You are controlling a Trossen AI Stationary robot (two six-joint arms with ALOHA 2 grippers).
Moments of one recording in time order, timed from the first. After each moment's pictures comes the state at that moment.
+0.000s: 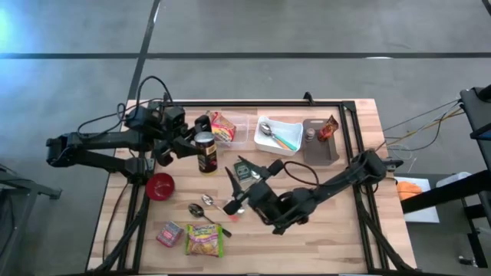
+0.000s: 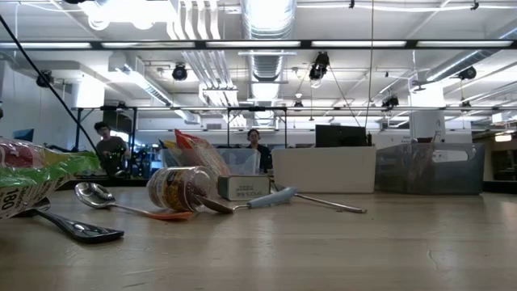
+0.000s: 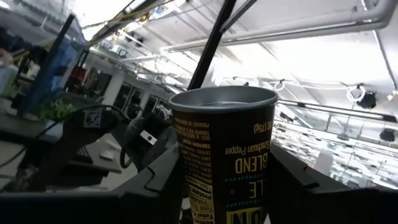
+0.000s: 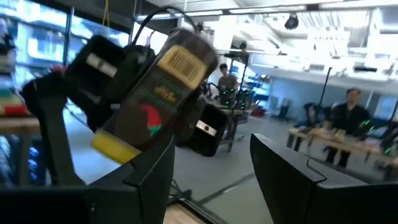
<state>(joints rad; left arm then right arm) 0.19 1.03 0.79 0.73 0.65 -0.70 0.48 2.01 1.73 0.98 1.24 -0.79</state>
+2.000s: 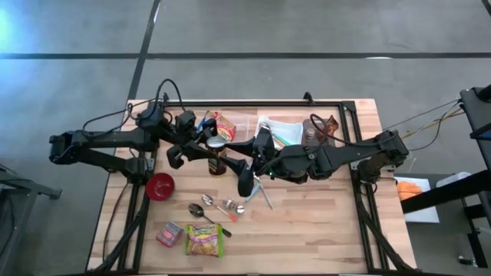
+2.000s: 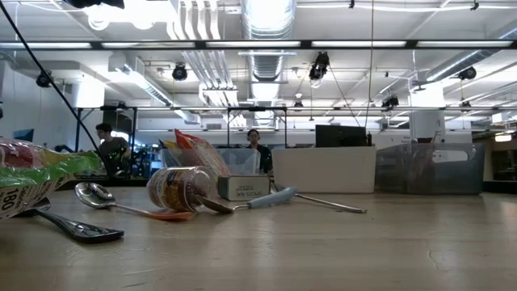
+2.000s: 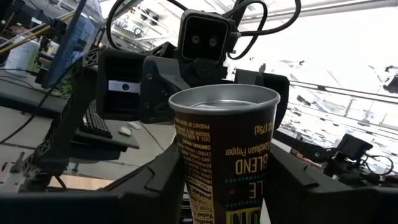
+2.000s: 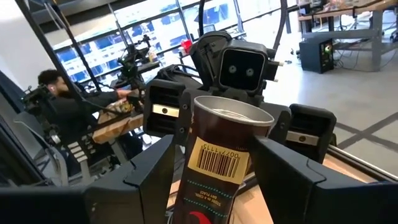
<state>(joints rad) 0.16 1.09 0.79 0.62 0.64 -0.60 0.27 1.74 1.78 -0.08 0.60 0.39</state>
